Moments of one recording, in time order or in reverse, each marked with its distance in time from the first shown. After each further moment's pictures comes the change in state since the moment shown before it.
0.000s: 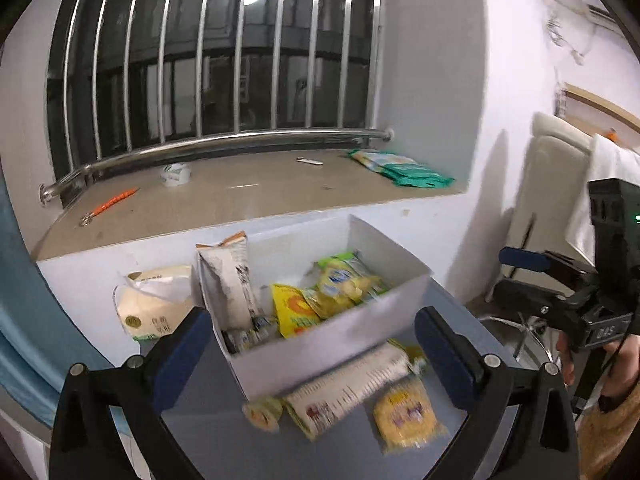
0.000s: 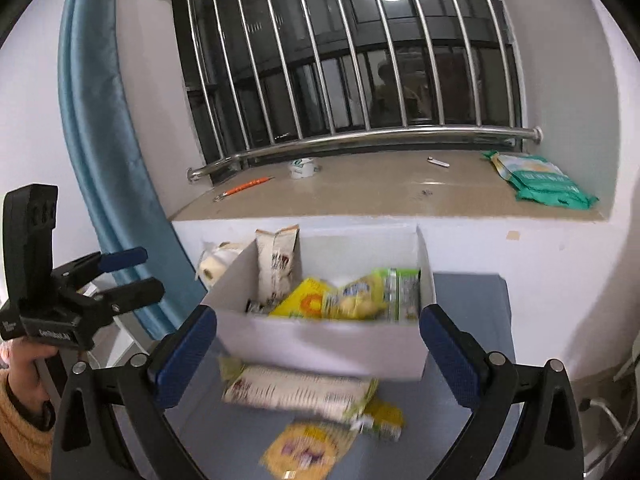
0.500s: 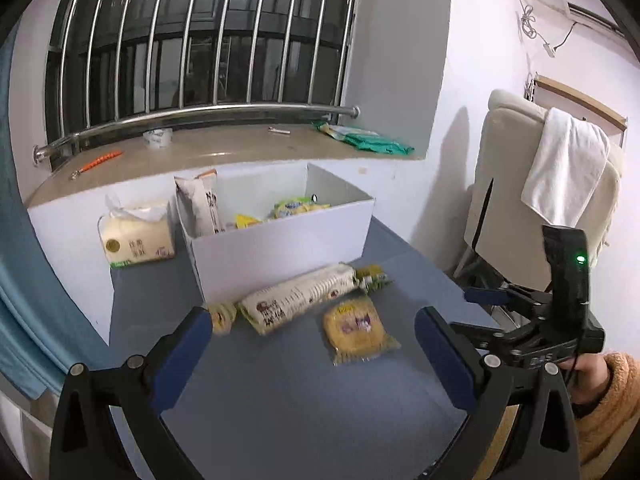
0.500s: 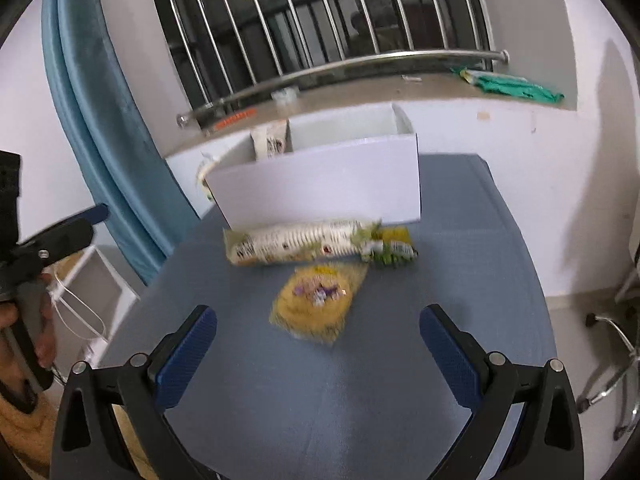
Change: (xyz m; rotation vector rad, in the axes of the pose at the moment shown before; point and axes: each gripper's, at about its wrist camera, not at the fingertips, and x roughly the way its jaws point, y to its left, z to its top) left arm -0.053 -0.028 -0.095 -0.023 0.052 -0.095; right arm -0.025 0.011 -0.131 0.097 0.174 -0.046
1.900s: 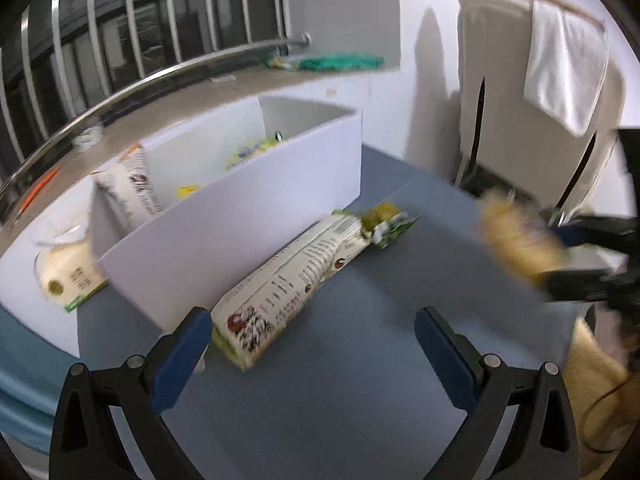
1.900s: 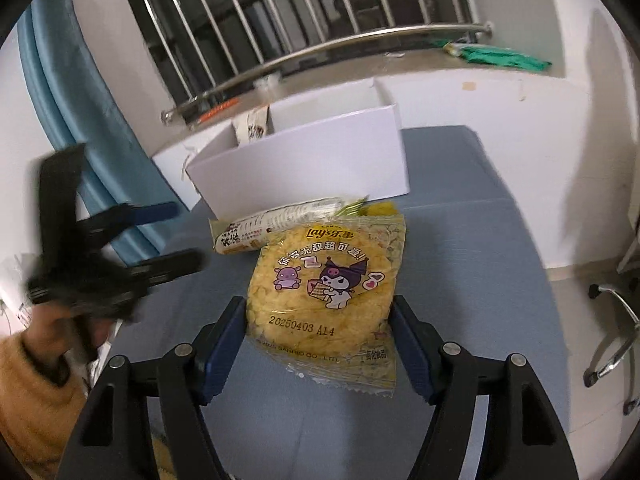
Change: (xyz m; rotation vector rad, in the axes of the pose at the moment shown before) left arm 0.139 -0.013 0.005 0.282 0.247 -0.020; right arm -0.004 -0.019 -0.009 0.086 0.034 -0.005
